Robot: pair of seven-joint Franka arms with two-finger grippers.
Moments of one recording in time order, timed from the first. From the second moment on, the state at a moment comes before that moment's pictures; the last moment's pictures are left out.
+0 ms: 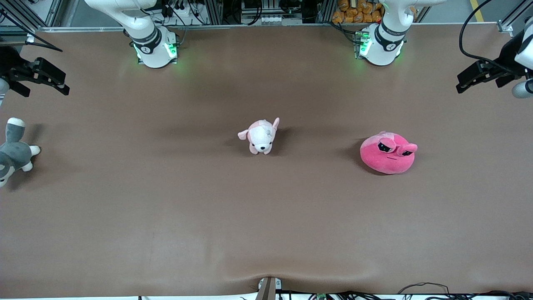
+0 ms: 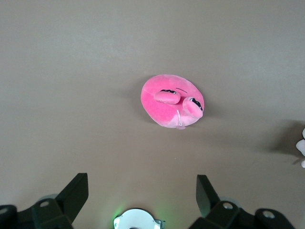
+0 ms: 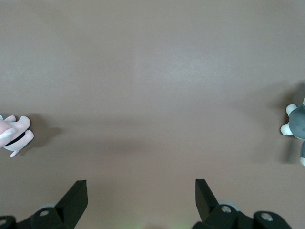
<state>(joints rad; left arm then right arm) -0.03 -0.05 -0.06 -1.52 0.07 1.43 -0.21 0.03 -0.07 0.00 -1.51 0.01 1.44 0.00</state>
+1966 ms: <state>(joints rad) -0.03 -0.05 -0.08 -1.53 0.07 1.38 -0.20 0.03 -0.05 -0.01 -1.51 0.01 1.44 0.00</state>
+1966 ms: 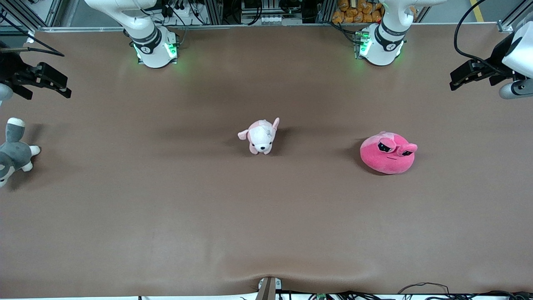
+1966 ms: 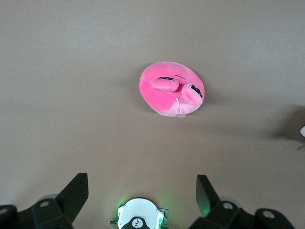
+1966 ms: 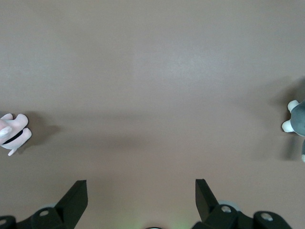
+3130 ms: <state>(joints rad) -0.03 -0.09 -0.08 -1.65 0.07 1.47 -0.20 0.02 0.01 -0.01 -1.49 0.00 1.45 0.00</state>
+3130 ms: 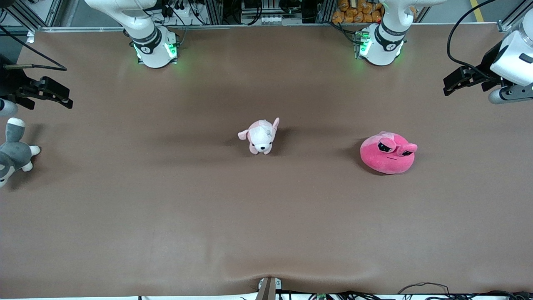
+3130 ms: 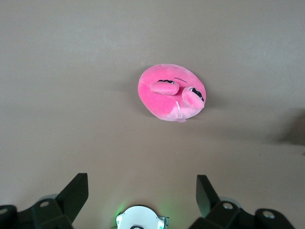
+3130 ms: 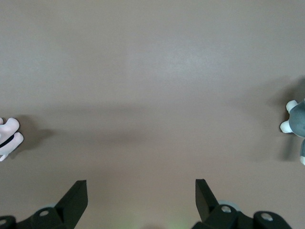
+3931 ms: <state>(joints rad) -0.03 -0.18 -0.08 -1.92 0.07 1.71 -0.20 -0.01 0.03 -0.01 -1.49 0.00 1.45 0.00</state>
